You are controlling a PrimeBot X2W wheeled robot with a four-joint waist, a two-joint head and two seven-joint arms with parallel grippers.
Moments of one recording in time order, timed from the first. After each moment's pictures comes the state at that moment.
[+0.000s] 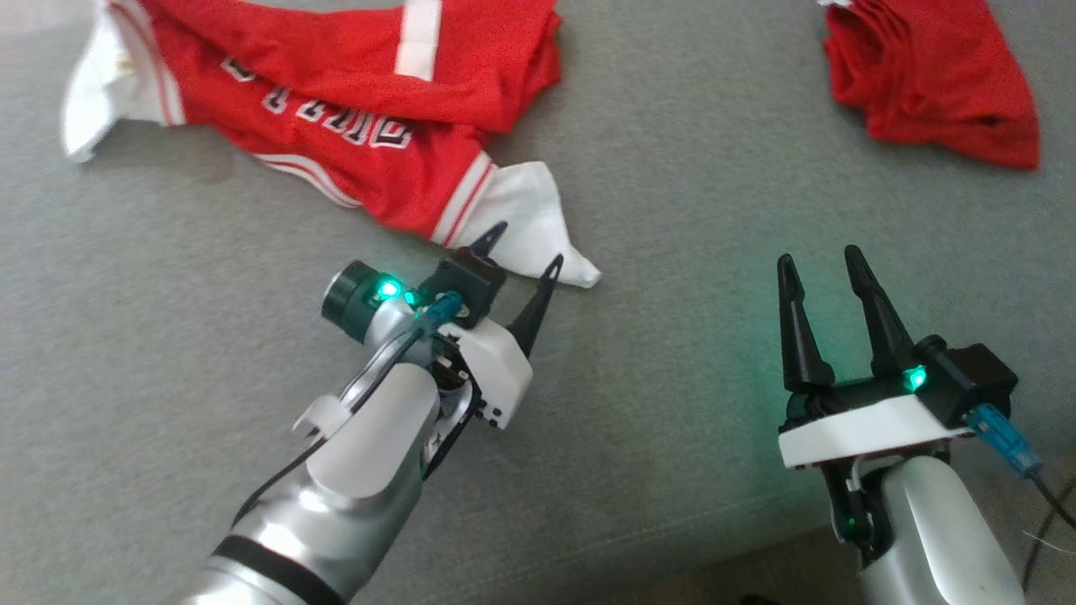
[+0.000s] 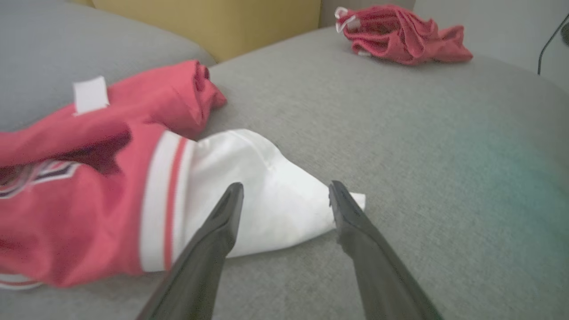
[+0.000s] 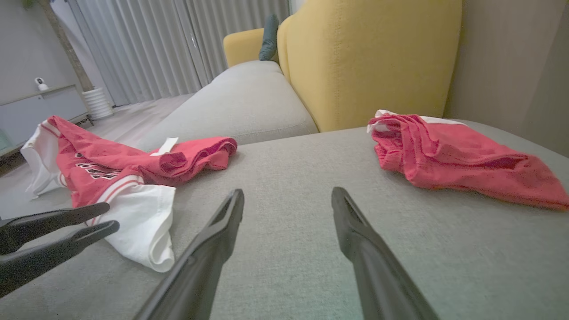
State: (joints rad) left arm -0.63 0.04 -0.74 0.70 -0.23 -0.01 -0.22; right arm -0.17 -0.05 0.12 0.24 0.19 0.12 -0.25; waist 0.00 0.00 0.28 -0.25
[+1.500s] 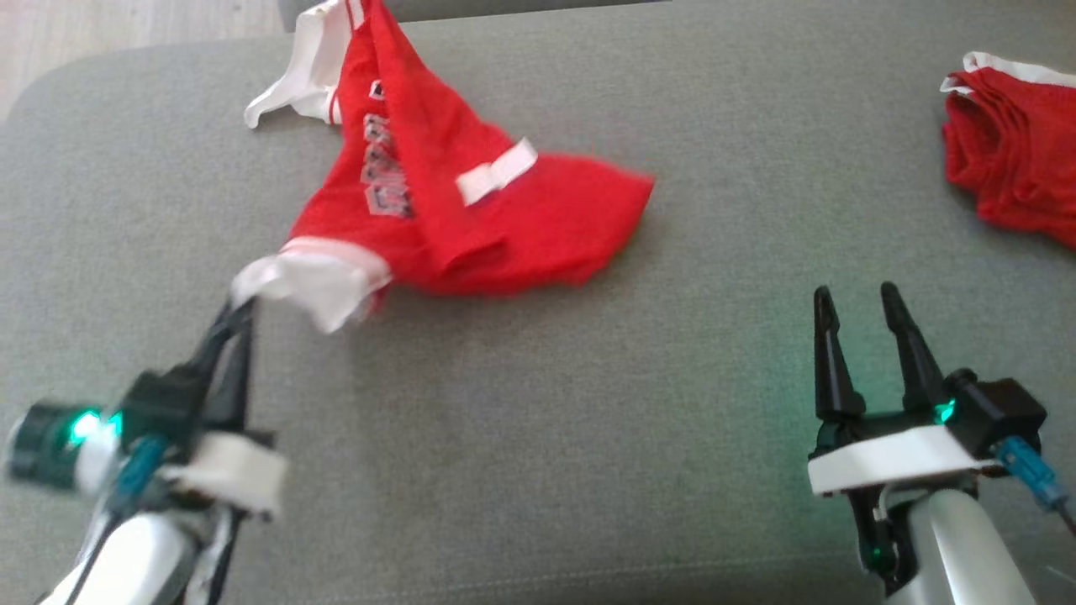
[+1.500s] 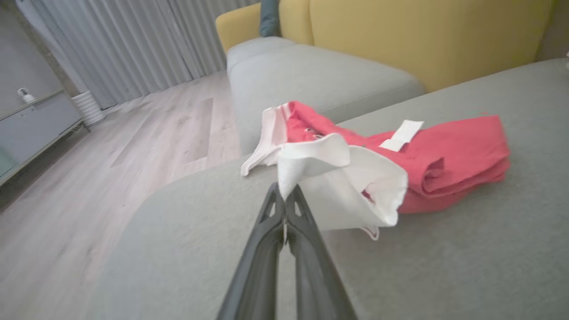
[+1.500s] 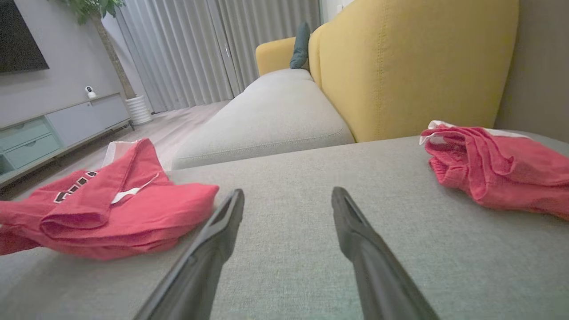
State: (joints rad) left arm -0.20 0.61 -0.61 -0.06 -0.39 0.40 -0.17; right arm -0.11 -0.05 0.05 0.24 0.19 0.12 -0.25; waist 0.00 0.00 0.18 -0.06
